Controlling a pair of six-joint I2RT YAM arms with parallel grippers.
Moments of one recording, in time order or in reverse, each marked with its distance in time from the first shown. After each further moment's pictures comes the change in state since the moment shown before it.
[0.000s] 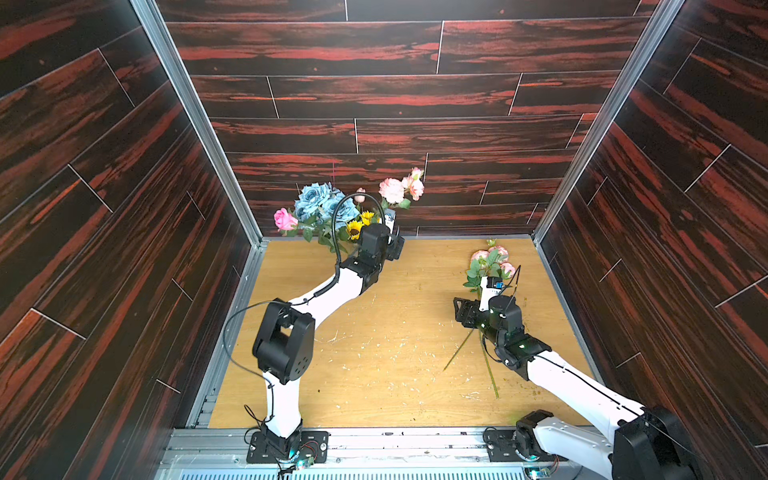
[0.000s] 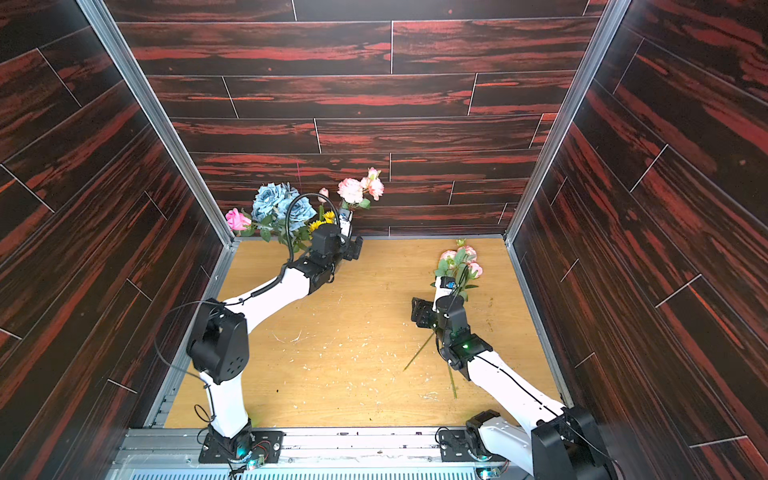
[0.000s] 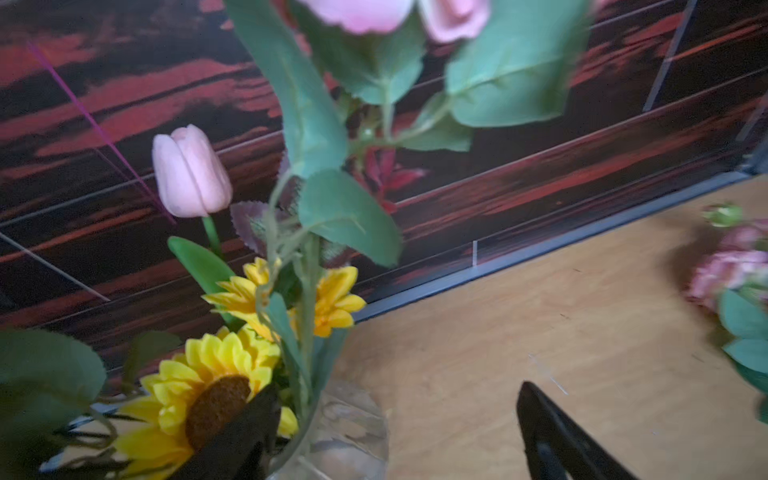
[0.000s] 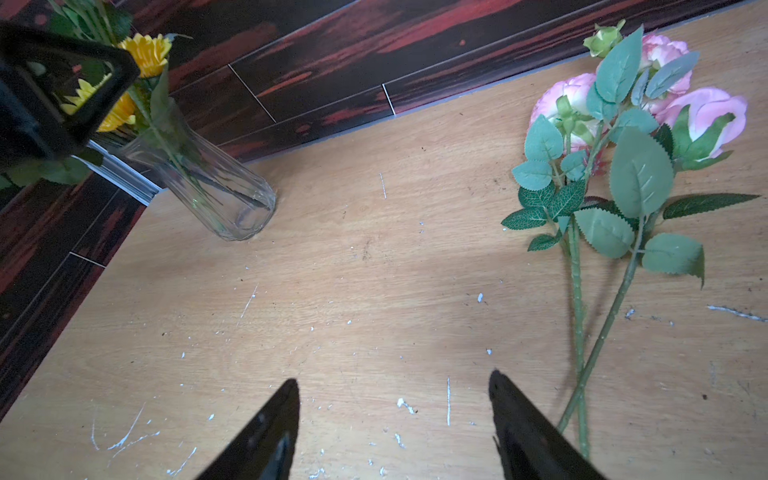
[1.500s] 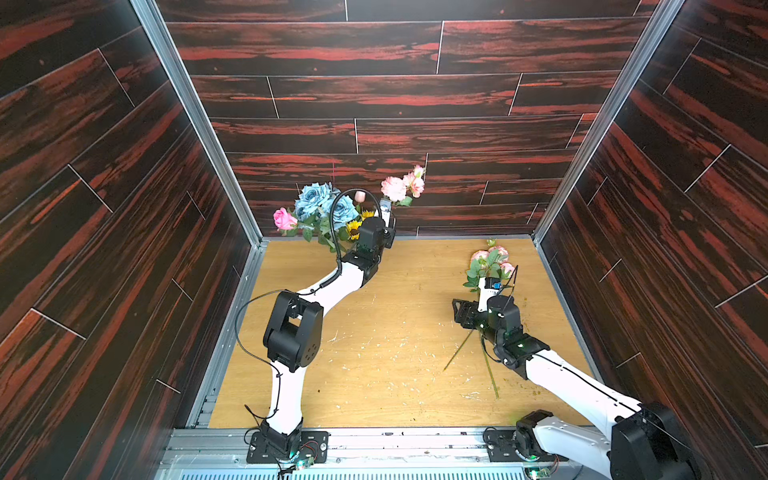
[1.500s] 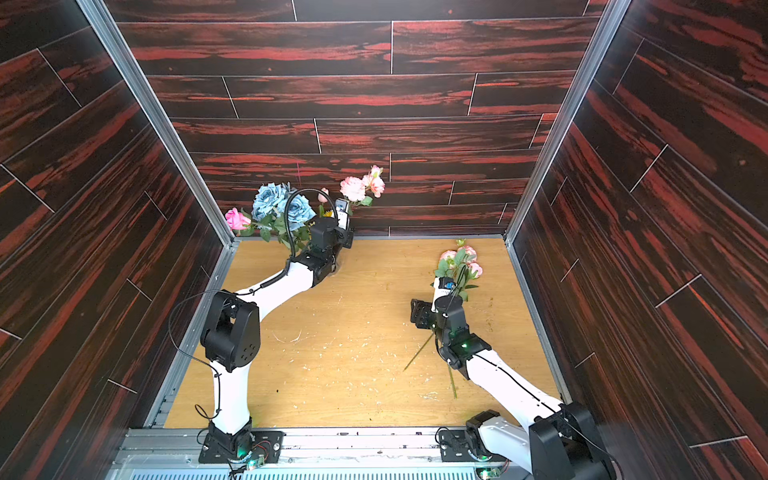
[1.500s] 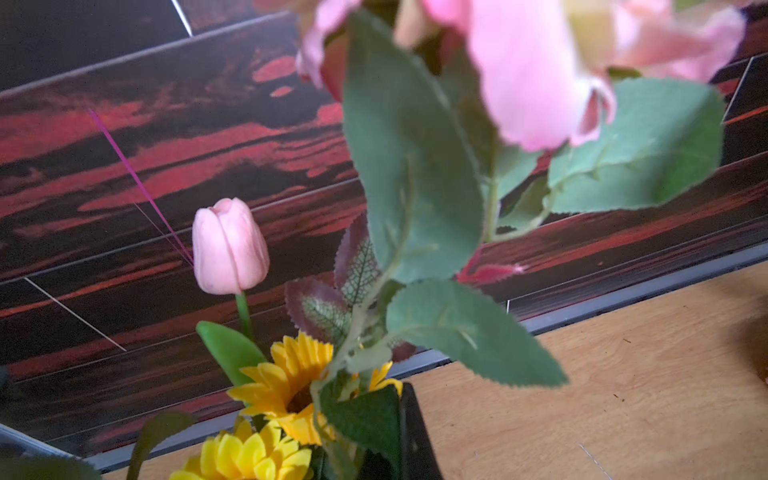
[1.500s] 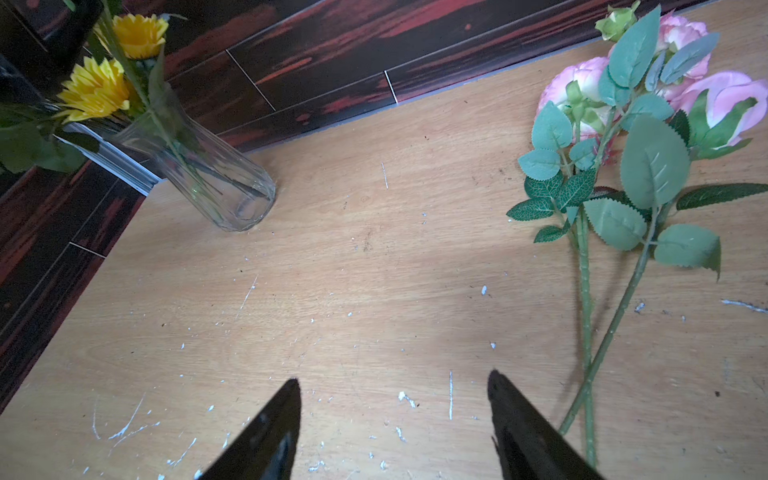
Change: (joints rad) left arm 0.041 0.090 0.064 0.173 0.034 0.043; right arm 0.000 0.018 0.000 -0.001 -0.022 0.000
